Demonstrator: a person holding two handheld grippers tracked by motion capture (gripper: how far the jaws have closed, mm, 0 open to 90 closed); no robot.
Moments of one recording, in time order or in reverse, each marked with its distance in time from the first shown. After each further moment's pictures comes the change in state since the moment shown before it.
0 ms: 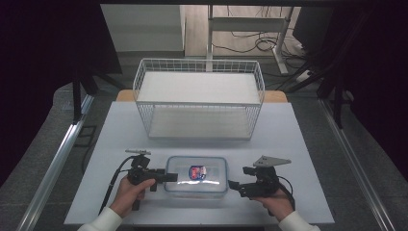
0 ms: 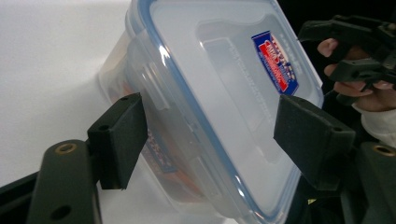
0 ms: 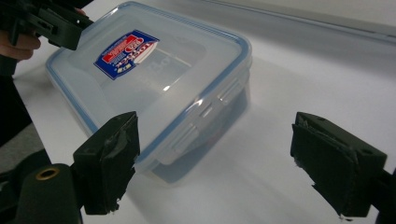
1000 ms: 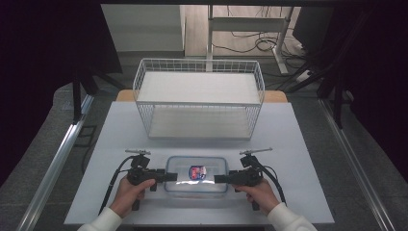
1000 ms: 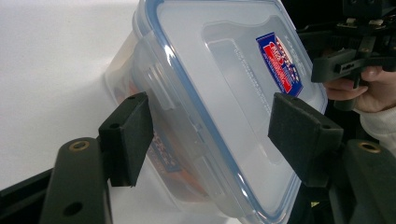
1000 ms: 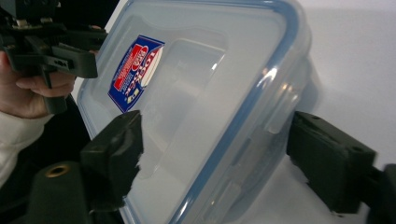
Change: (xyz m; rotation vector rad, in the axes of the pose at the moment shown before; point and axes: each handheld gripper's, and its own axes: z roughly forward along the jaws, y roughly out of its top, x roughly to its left) left arm -0.001 0.000 0.000 -0.004 0.017 -0.008; right arm -0.014 0.014 0.049 0.148 0.207 0.337
